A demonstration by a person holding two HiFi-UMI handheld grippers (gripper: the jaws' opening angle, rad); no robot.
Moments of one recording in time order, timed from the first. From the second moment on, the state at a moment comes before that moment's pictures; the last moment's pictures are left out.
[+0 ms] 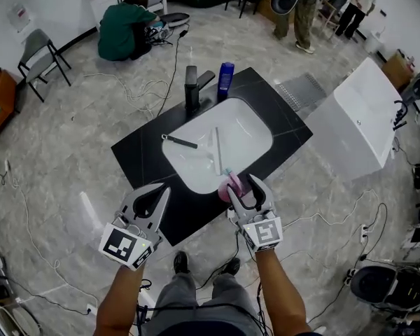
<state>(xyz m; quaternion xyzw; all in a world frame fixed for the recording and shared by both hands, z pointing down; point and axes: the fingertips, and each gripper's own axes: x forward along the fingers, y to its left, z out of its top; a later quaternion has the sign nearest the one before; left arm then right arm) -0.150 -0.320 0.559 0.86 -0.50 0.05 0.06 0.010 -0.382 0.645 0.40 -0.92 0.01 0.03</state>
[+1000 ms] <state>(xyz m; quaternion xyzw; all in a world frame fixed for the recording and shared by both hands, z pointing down) -0.159 -0.218 0.406 0.90 -0.42 0.07 -0.02 0.053 -0.258 0.413 0.41 -0.91 0.02 0.04</state>
